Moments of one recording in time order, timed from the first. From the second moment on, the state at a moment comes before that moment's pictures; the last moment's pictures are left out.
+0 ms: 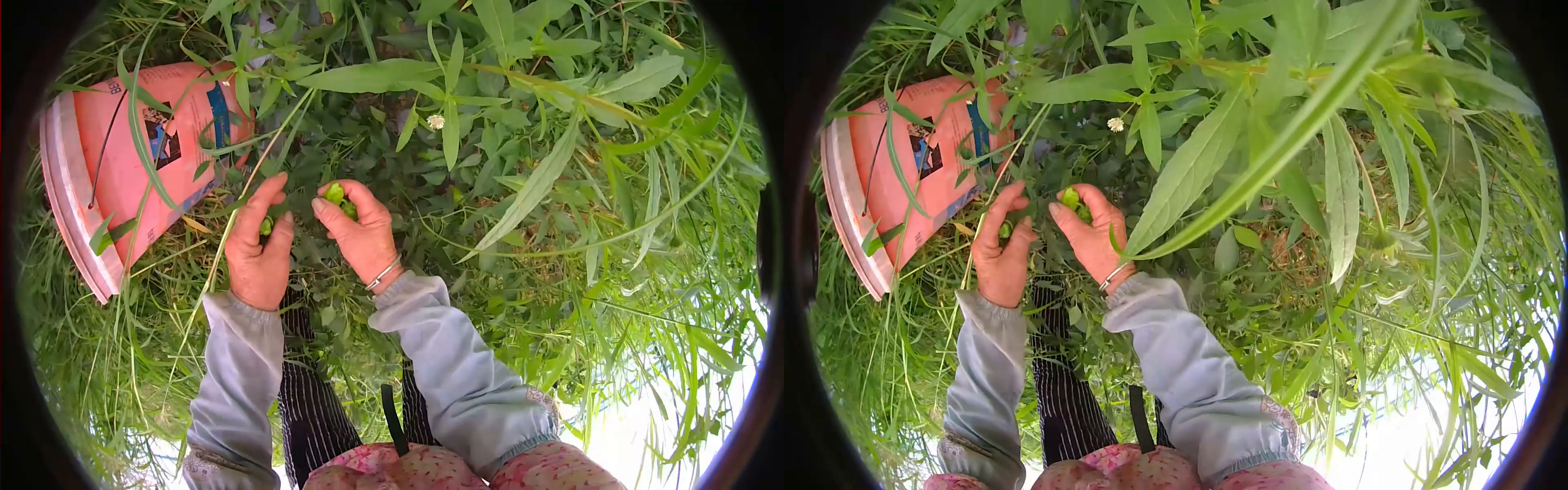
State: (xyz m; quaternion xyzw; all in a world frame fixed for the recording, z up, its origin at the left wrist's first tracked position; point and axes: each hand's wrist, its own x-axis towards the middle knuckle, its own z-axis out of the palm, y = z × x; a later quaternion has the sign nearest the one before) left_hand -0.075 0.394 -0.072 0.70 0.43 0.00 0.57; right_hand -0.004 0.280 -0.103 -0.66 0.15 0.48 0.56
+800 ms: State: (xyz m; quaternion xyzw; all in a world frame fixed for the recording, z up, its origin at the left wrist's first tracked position) left_hand -0.096 0.366 -0.055 0.56 0.43 -0.14 0.70; right_hand -0.006 0.255 -0.060 -0.41 0.17 0.66 0.60
